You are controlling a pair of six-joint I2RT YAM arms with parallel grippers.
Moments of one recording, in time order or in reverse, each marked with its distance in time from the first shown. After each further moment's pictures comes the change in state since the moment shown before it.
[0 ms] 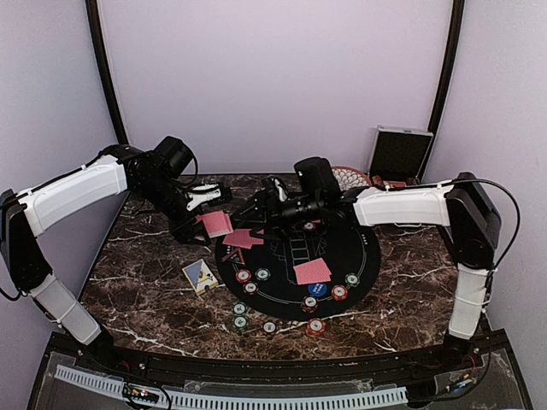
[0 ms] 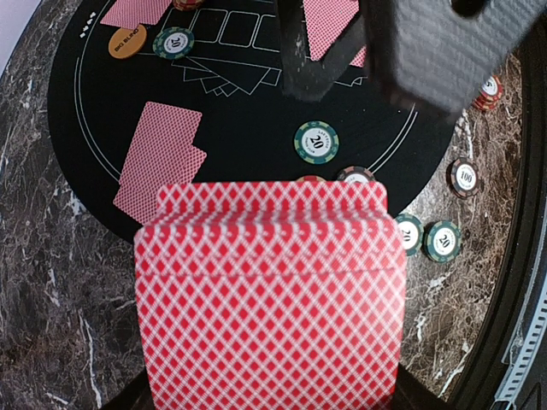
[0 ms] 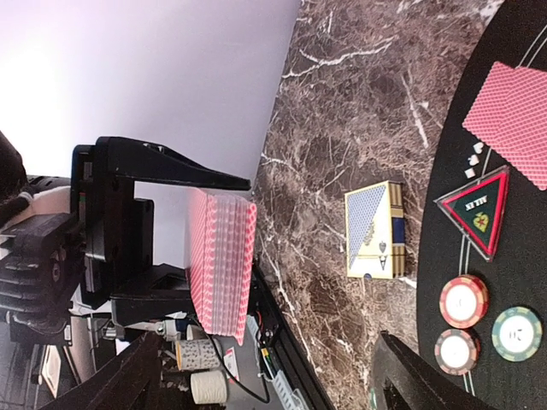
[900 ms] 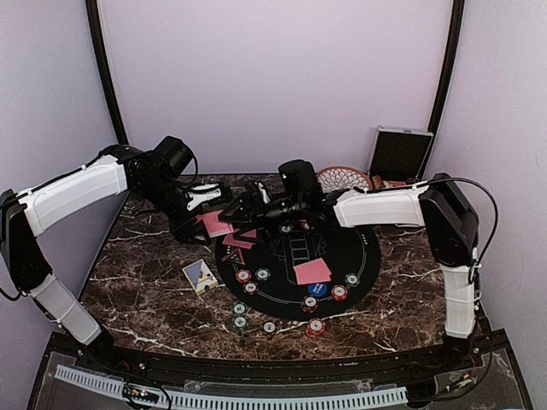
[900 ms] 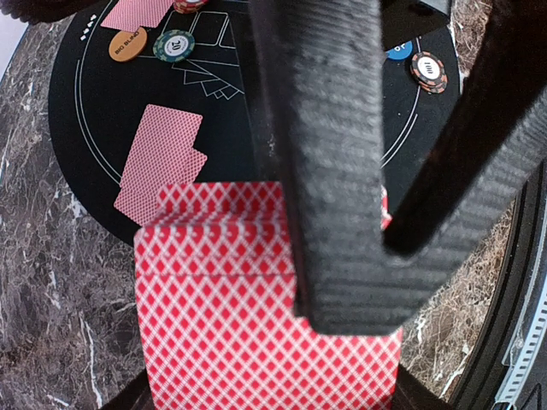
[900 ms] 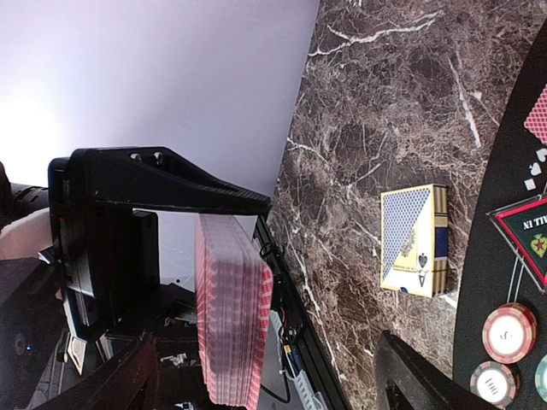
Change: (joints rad) left arm 0.000 0.000 -0.001 0.006 0.003 0.000; right arm 0.032 0.160 0.140 0.077 -0.095 0.082
